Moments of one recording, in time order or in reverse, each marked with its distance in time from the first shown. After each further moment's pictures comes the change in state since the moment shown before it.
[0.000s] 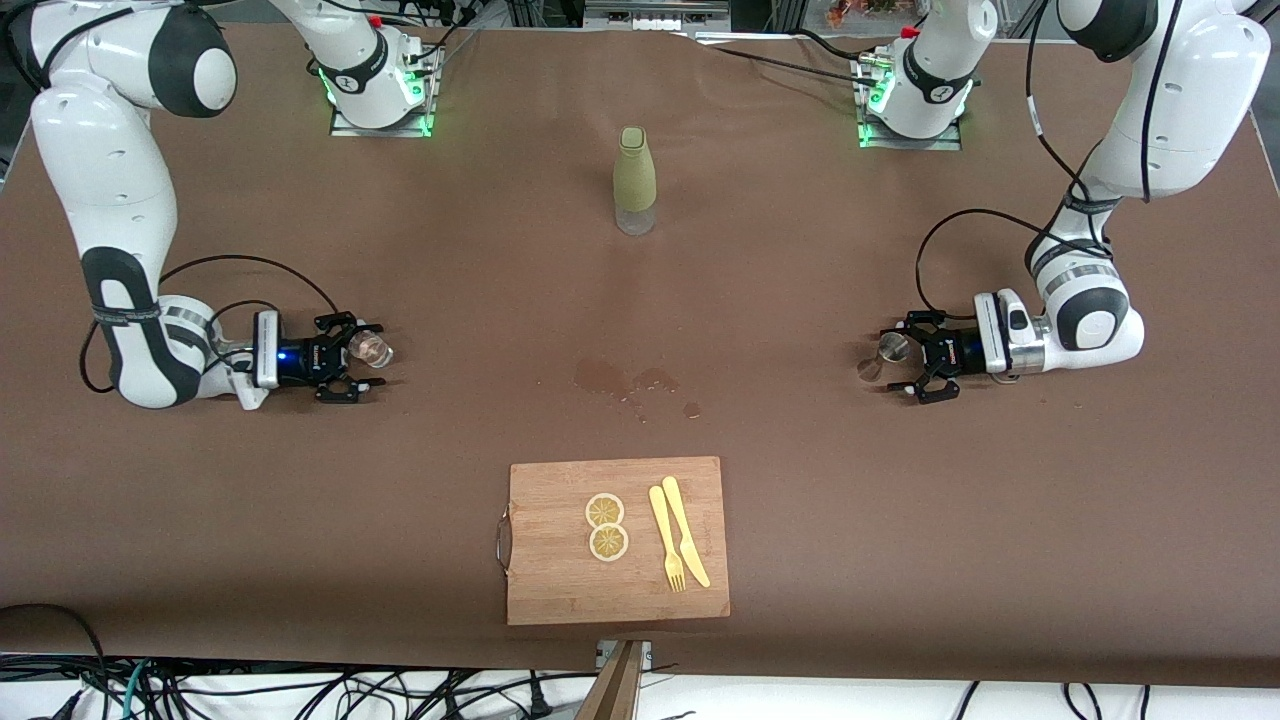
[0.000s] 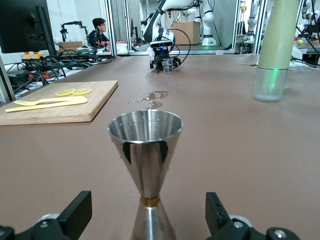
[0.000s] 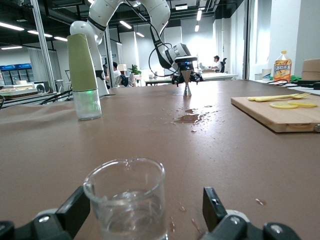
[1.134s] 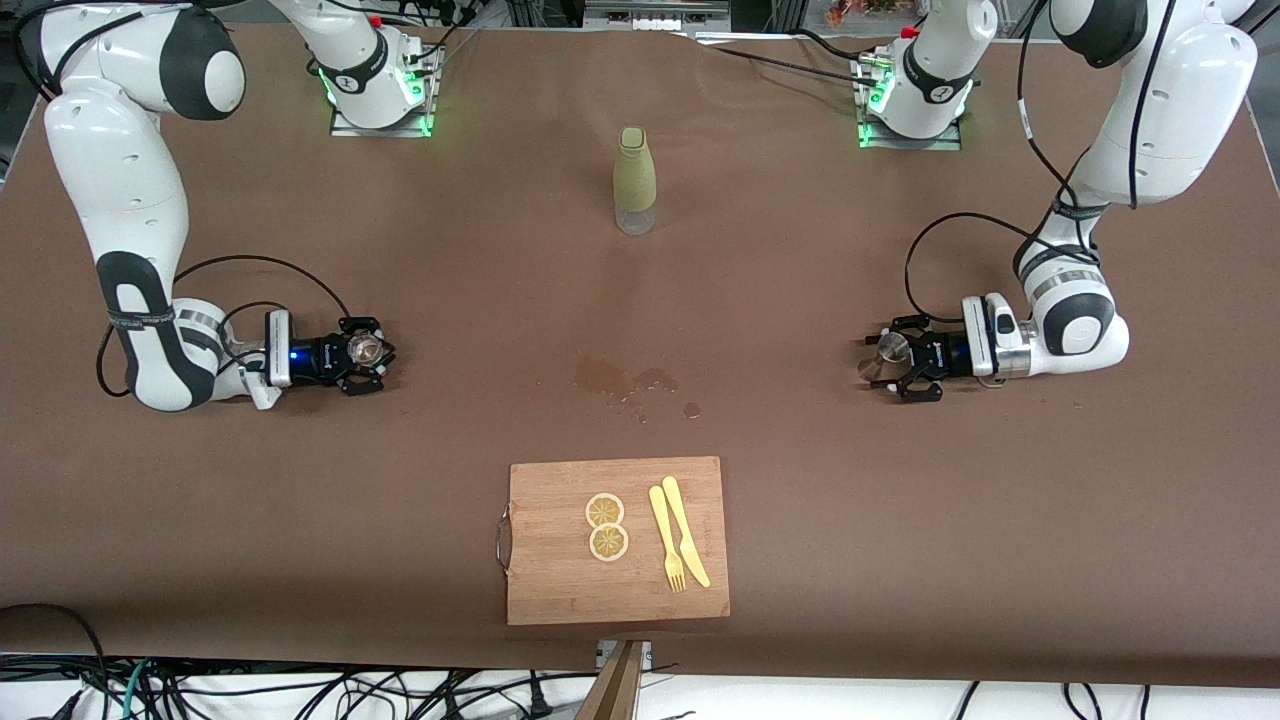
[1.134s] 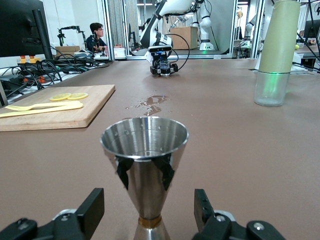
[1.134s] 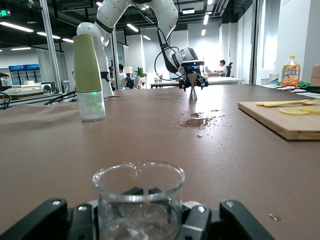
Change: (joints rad) left arm -0.017 0.023 -0.018 0.009 -0.021 -0.002 0.001; right arm 0.014 0.004 -0.002 0.001 0.002 -0.018 -0.024
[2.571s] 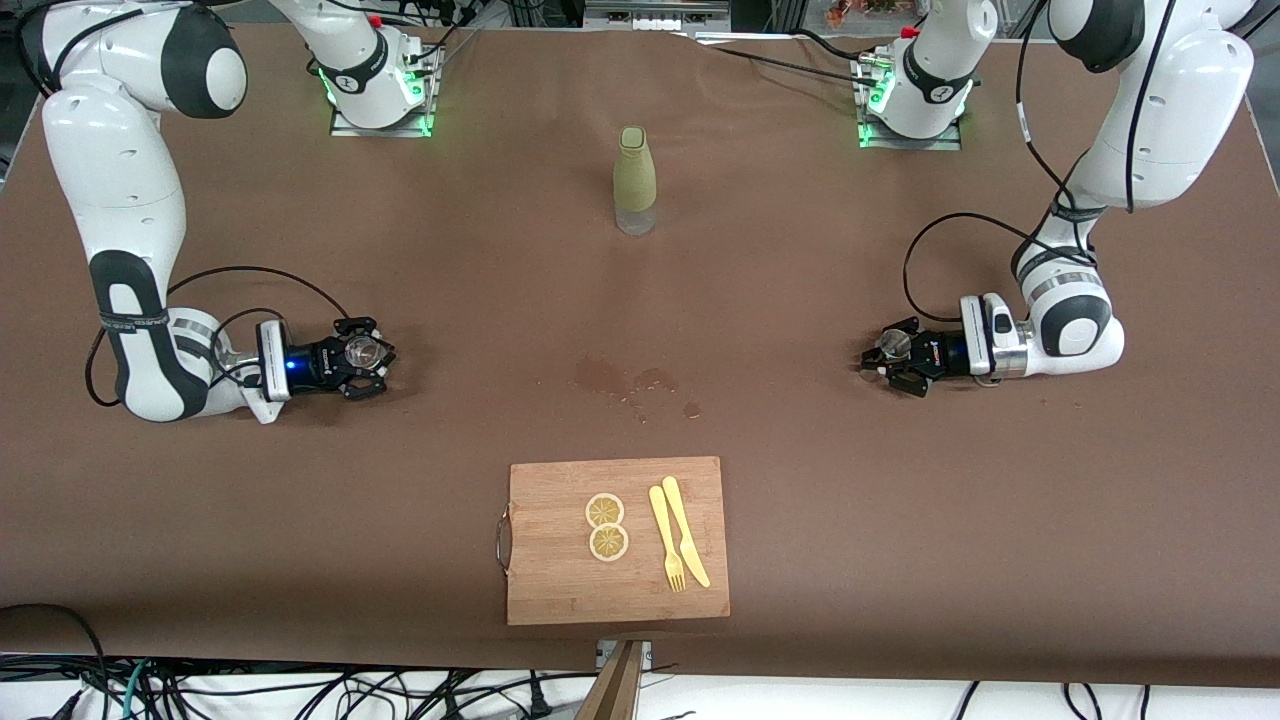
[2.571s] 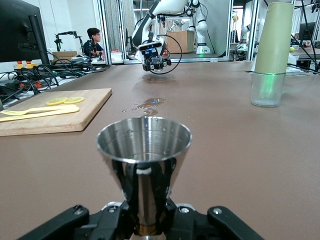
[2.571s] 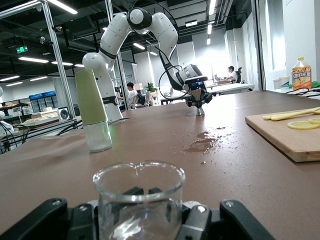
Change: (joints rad) left arm 0.000 0.012 0.000 0.007 0.000 -0.021 0.024; right arm 0.004 -0.008 0.025 0.067 0.001 -0.087 0.191
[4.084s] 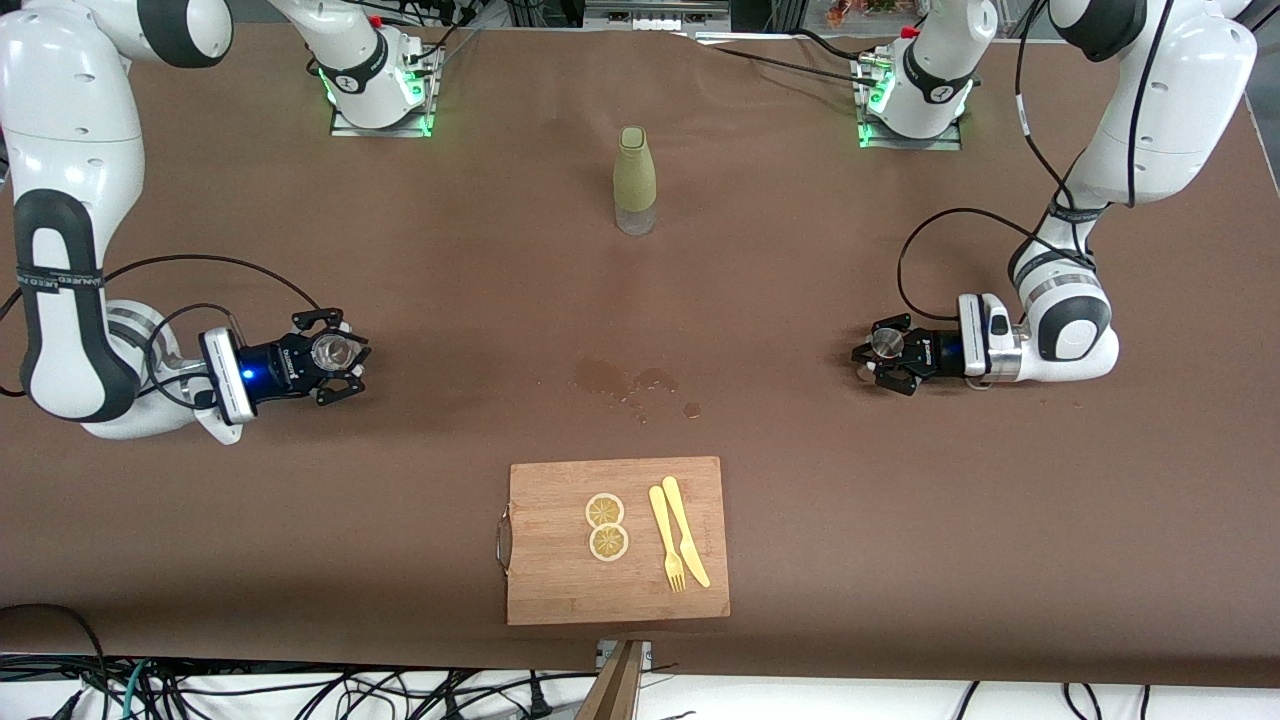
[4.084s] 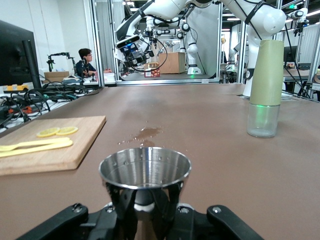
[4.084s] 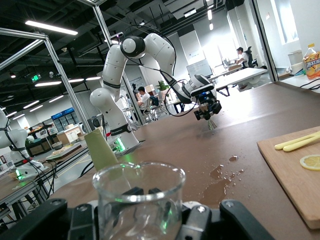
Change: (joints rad) left arm 0.000 -0.033 -0.054 0.030 0.000 -0.071 -0.058; right arm 0.039 -0.195 0.014 0.077 0.015 -0.087 0.463
